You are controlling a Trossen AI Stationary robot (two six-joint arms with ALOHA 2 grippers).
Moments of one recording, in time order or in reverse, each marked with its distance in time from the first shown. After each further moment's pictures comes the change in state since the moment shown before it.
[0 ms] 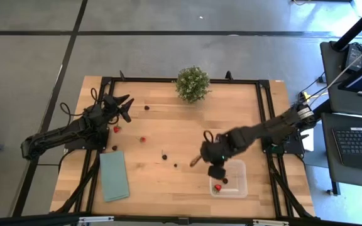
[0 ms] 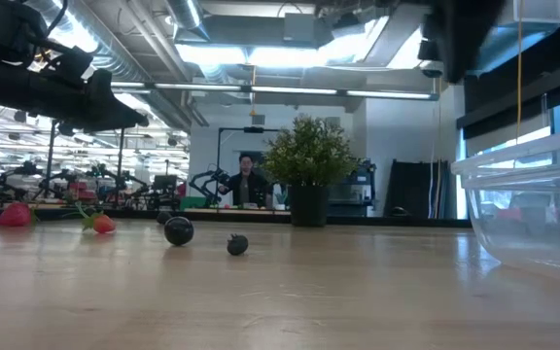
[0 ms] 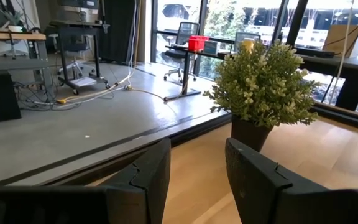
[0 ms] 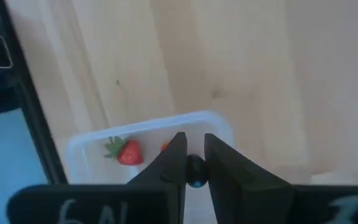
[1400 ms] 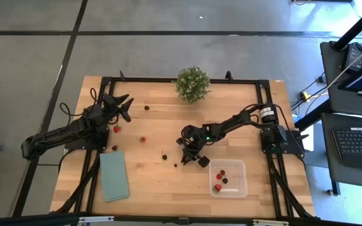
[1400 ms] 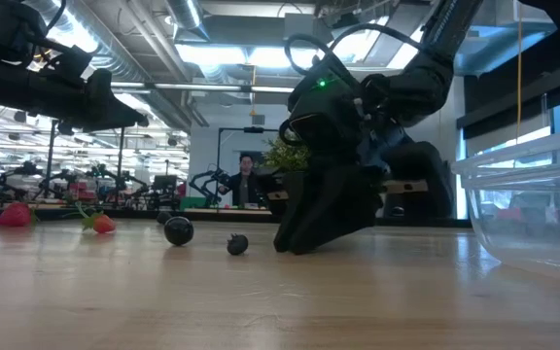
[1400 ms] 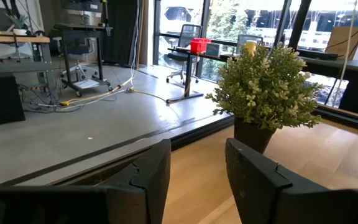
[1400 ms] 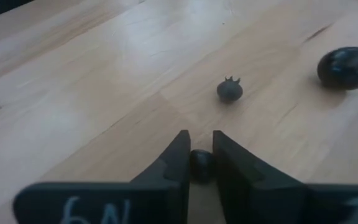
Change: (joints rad) left arm 0.000 -0.008 0.000 0.001 -0.013 0.007; right arm -0.338 0.452 -0.416 1.290 -0.579 -1.180
